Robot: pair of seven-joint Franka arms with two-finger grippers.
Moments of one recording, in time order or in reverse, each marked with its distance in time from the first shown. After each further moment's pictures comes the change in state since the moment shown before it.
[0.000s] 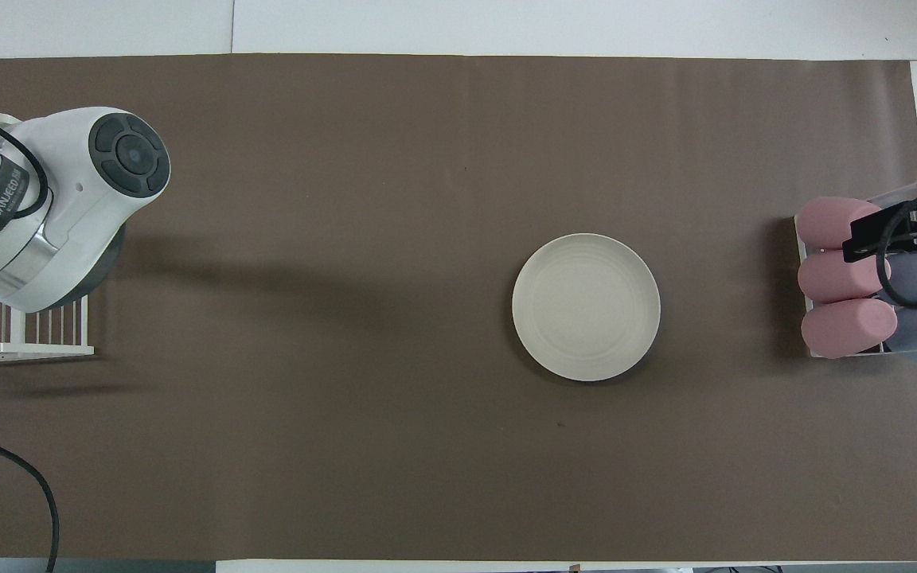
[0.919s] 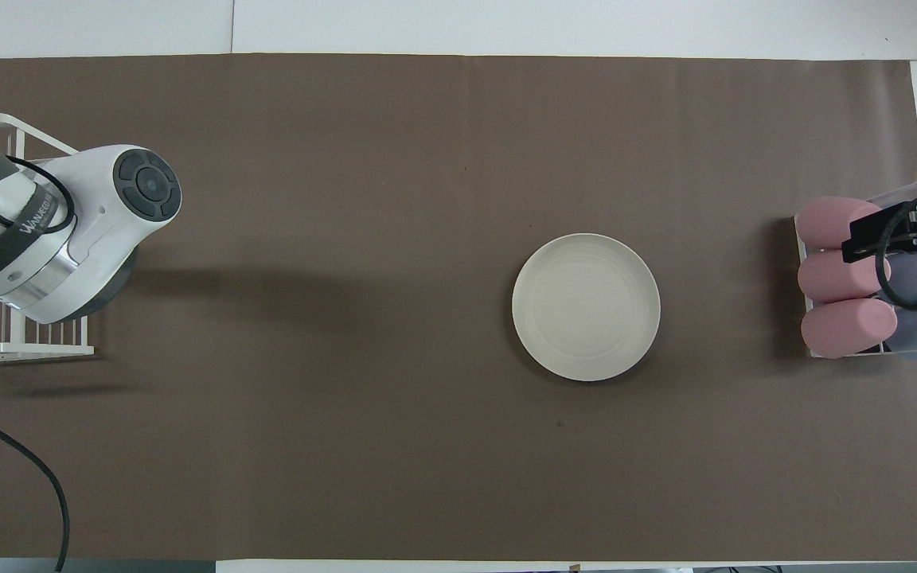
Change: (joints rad) left arm 0.031 0.018 -0.001 -0.103 0.007 0.024 -0.300; right arm 0.001 -0.001 0.002 0.000 0.000 0.000 0.000
